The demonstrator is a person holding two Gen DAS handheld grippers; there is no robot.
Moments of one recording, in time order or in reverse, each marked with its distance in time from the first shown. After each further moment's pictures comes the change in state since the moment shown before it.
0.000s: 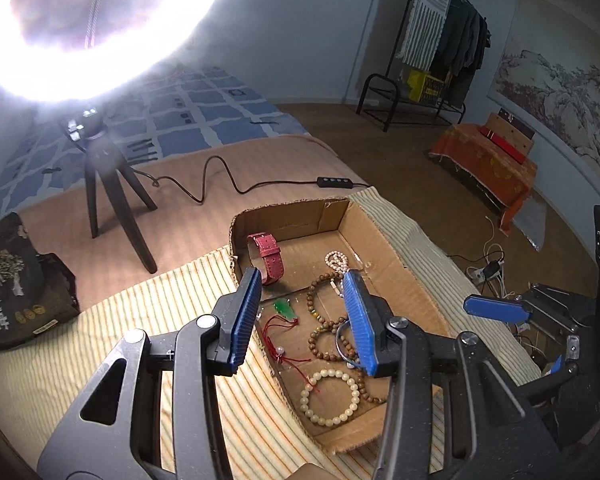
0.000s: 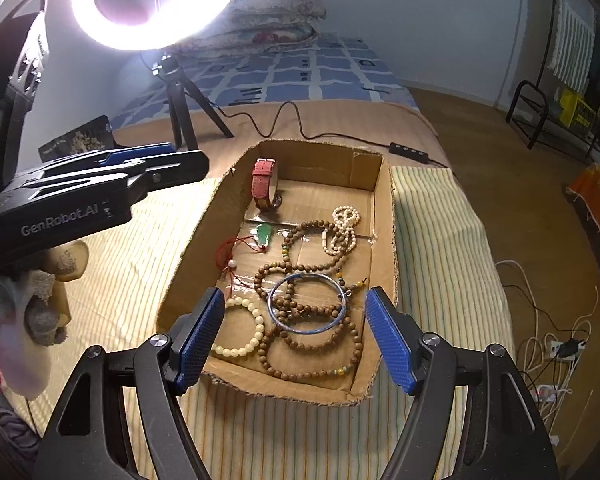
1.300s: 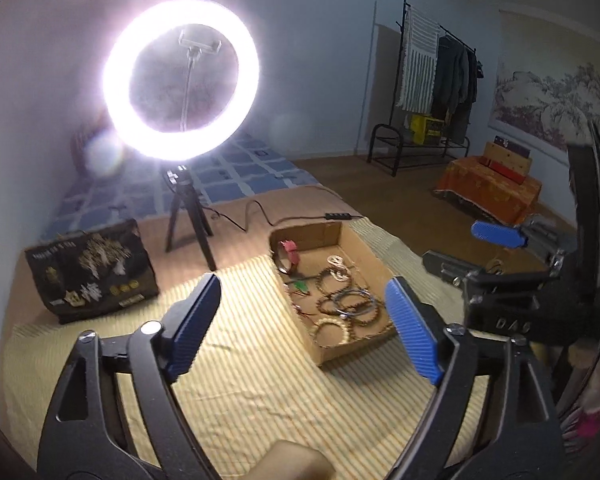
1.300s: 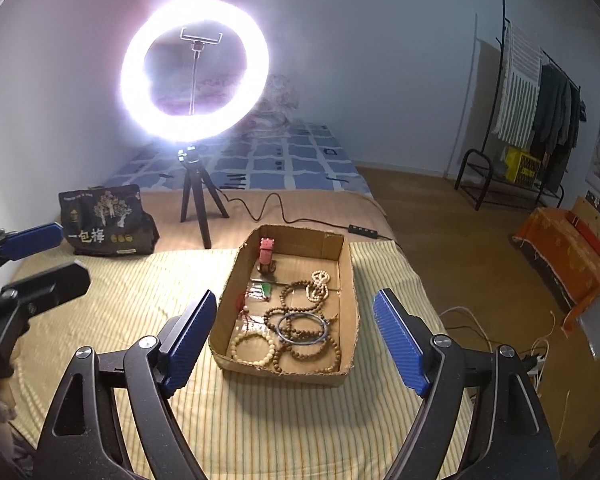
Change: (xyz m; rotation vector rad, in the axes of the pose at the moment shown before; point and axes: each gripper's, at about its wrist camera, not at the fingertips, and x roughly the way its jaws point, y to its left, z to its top) left arm -0.177 -0.026 -0.070 0.067 -0.220 0.111; right arm -0.117 0.047 -0.022 -0.012 -0.307 -0.167
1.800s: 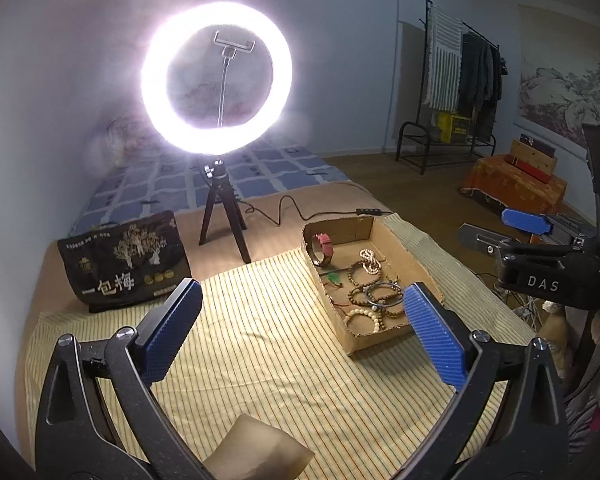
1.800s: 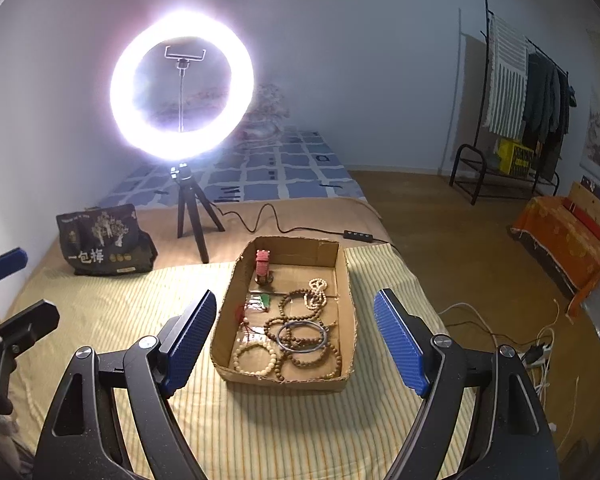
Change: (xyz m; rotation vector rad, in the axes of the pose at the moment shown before) left arm -0.009 0.015 -0.009 -0.030 0.023 0.090; right arm -0.003 -0.009 0.002 0.071 -0.022 0.002
